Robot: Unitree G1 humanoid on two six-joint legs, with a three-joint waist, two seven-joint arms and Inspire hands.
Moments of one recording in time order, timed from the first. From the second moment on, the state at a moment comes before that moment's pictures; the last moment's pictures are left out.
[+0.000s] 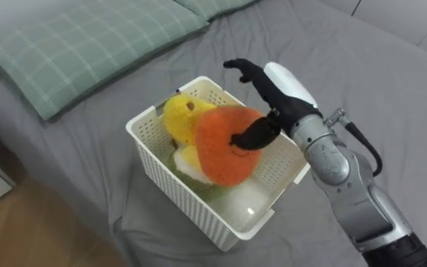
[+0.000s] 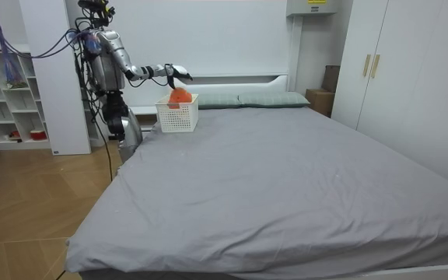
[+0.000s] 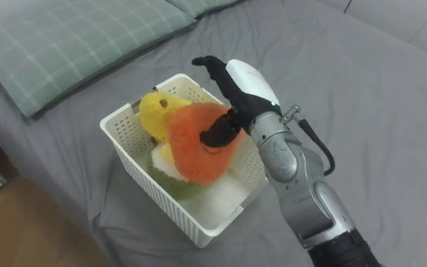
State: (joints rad) left arm 0.26 0.19 0.23 0.91 -0.12 0.09 0.12; right arm -0.29 -0.34 0.34 0.00 -0.50 0.18 0.12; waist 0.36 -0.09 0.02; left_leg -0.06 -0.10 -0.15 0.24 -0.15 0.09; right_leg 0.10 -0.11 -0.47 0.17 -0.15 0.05
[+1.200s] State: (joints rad) left arm 0.29 0.17 0.27 0.98 -0.20 0.02 0.17; right arm 0.01 -0.35 -0.15 -0.09 0.05 0.05 -0.04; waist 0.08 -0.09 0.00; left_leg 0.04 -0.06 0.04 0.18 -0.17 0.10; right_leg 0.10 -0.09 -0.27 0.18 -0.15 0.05
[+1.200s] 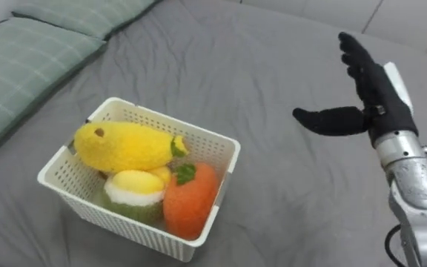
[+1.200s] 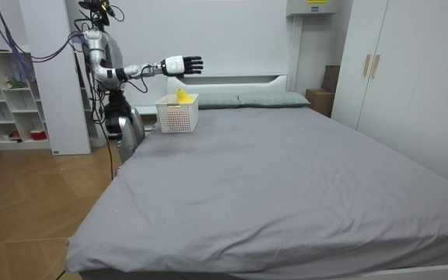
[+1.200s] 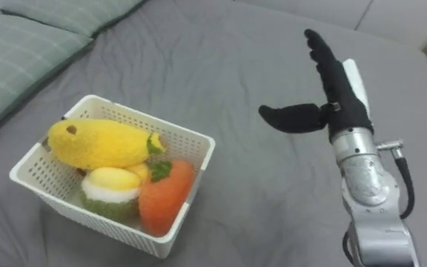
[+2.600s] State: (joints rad) left arm 0.33 0.18 0.27 1.08 -0.29 0.02 0.16; right arm 0.29 -0.27 -0.32 1.28 0.65 0.03 -0.18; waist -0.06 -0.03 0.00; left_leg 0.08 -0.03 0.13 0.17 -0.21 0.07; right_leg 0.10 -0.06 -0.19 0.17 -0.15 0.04
